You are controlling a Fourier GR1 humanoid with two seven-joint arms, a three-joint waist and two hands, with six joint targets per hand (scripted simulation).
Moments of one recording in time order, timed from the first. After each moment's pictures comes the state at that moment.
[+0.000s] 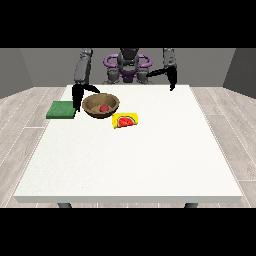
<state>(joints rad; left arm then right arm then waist) -0.40 0.06 -0.07 -1.22 -0.13 0.15 -0.24 -0.40 -0.17 -0.33 -0.84 -0.19 0.09 -0.36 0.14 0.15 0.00</state>
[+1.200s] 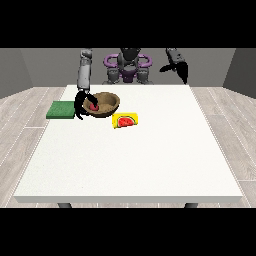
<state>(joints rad) -0.43 0.12 -0.04 -1.38 -0.09 0.04 -0.20 -0.43 -0.24 -0.29 -0.62 -0.04 -0.26 -0.53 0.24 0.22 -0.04</state>
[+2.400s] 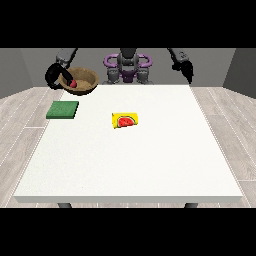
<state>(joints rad) -0.28 0.21 0.14 -1.15 0.00 -0.02 -0.29 -0.54 -0.41 -0.17 -0.78 0.08 -0.20 0.21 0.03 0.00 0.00</state>
